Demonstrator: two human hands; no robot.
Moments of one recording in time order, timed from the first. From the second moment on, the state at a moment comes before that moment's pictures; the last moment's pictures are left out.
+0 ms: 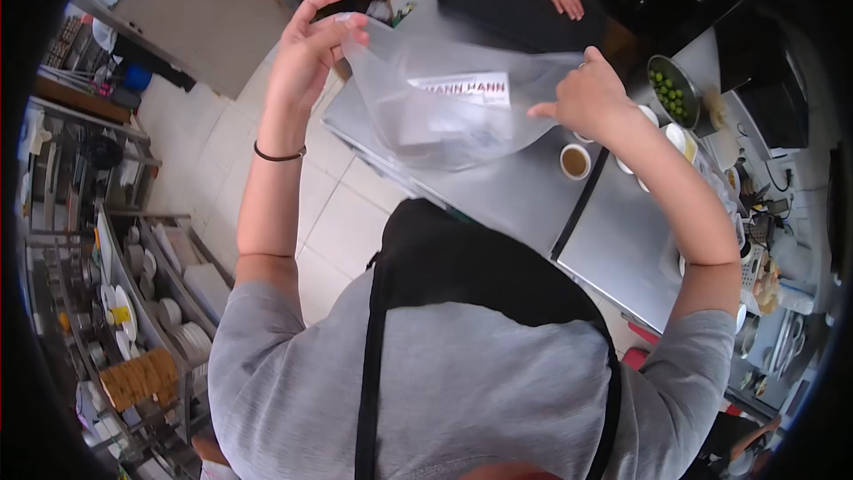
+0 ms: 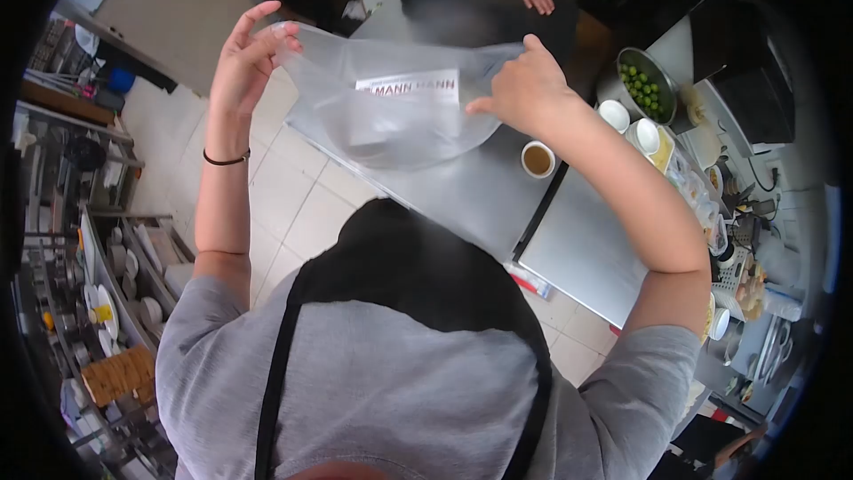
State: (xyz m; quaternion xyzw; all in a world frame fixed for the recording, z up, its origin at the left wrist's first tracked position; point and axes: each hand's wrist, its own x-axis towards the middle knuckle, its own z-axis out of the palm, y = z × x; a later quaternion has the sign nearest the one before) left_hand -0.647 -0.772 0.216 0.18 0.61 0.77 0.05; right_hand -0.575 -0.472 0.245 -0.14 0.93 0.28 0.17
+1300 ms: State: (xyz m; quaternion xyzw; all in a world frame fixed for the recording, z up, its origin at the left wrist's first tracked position) left_hand -0.934 -0.478 0.224 0.15 0.89 0.42 -0.06; right_hand -0.138 -0.398 -0.032 0.58 0.78 -0.14 -0.18
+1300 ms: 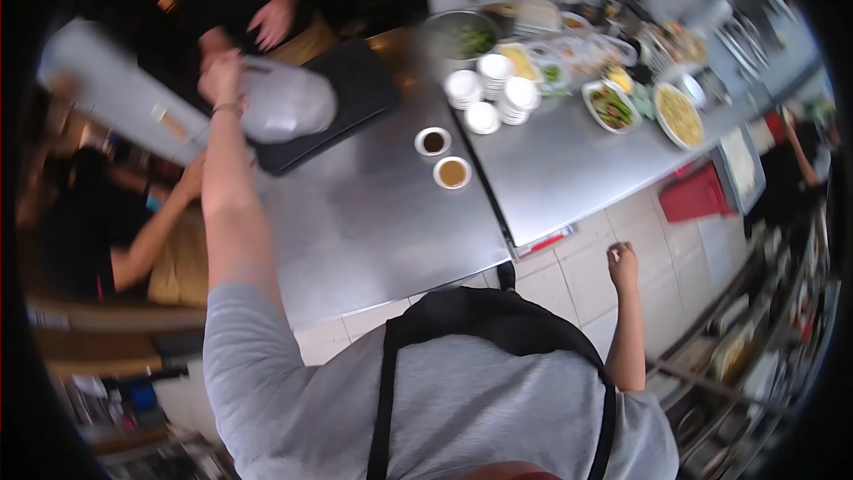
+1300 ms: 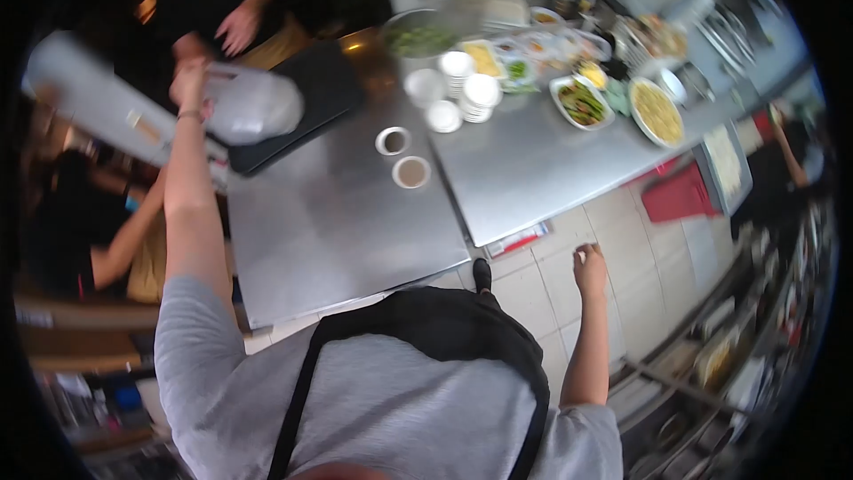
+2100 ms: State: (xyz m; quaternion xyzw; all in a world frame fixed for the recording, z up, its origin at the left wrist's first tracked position) left_hand -0.406 -0.315 0.034 0.51 0.75 0.42 0.06; right_hand 0.085 -0.294 -0.083 0.54 0.80 -0.26 0.08
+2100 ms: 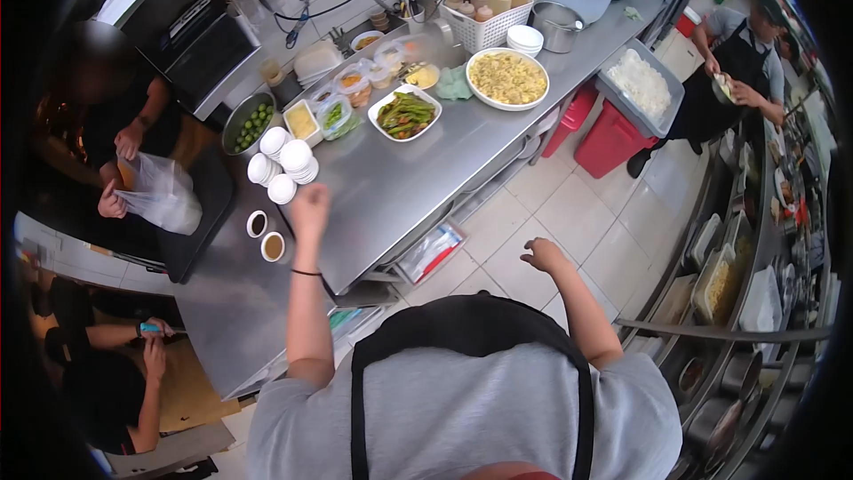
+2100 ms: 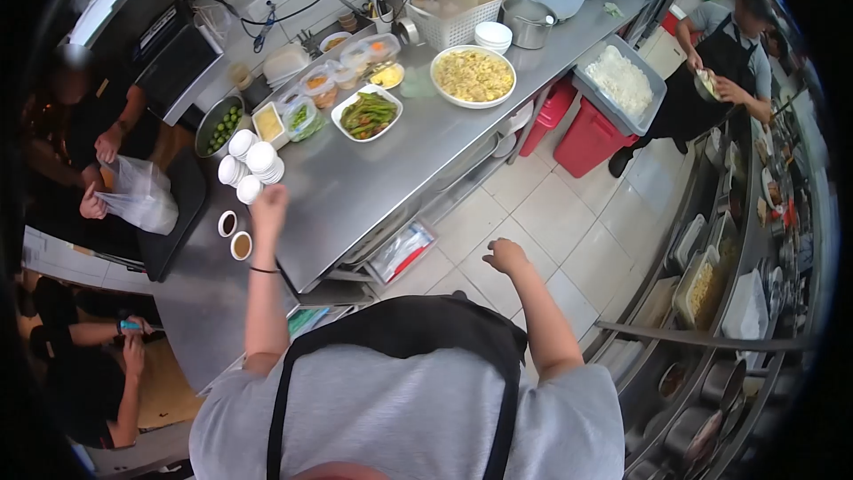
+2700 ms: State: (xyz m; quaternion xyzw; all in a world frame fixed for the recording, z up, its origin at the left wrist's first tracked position) left_hand -0.304 -0.166 -0.021 0.03 0.48 0.60 0.64; right_hand -0.009 -0.107 -0.035 0.33 0.92 -0.21 -0.08
